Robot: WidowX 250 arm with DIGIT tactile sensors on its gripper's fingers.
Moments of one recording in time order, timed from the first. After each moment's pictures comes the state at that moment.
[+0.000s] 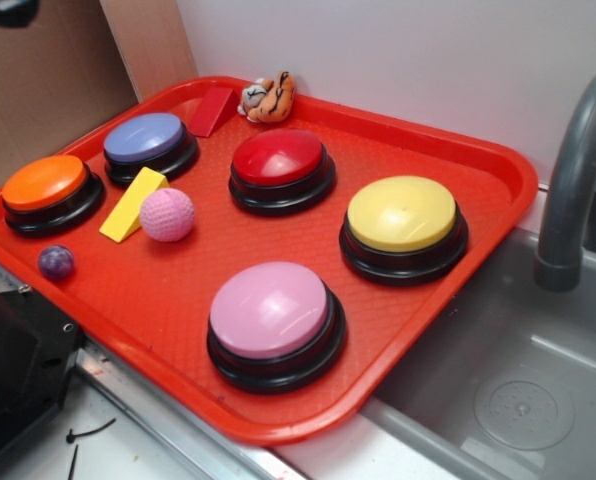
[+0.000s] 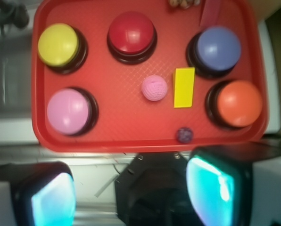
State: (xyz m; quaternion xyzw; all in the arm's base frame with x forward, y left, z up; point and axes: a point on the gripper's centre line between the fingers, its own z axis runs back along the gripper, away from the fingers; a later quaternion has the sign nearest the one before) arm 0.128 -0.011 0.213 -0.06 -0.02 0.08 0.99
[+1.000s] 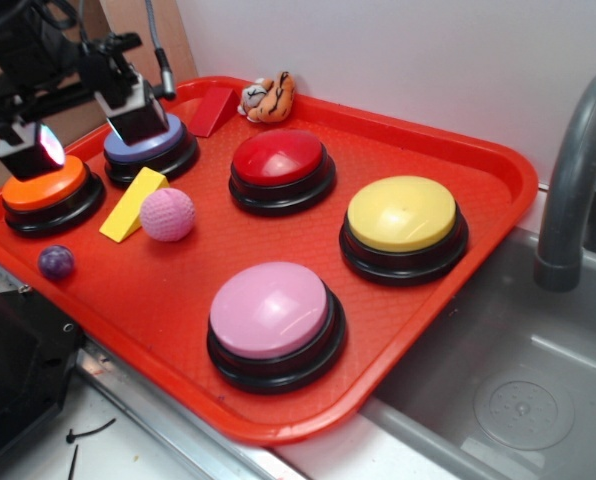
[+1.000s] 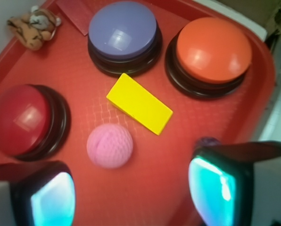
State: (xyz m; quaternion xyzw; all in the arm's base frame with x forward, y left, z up) arm 0.160 0.012 0.104 -0.02 -0.14 0.47 0.87
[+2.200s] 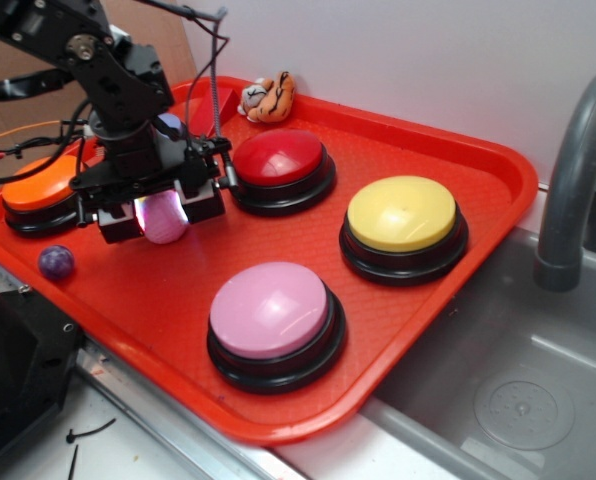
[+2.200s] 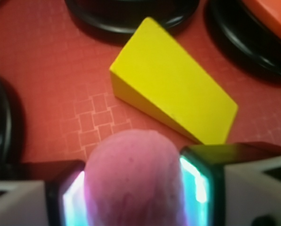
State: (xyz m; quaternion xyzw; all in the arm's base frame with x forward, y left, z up) arm 0.189 0.006 0.031 0.03 -0.13 0.49 0.86
